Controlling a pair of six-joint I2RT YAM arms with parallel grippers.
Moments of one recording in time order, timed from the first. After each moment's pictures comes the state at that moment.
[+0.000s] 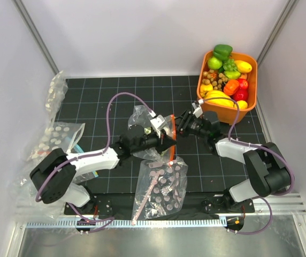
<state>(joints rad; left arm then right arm) -0.89 1.46 0.73 0.55 0.28 -0.26 0.39 1.47 0.59 0.65 -0.57 1.12</state>
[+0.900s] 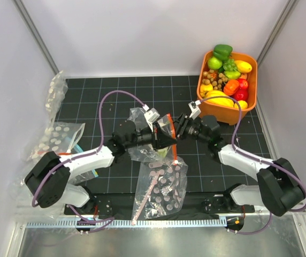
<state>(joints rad) -0.81 1.39 0.70 0.66 0.51 -0.51 0.49 1.29 0.56 0.58 -0.48 0.96</state>
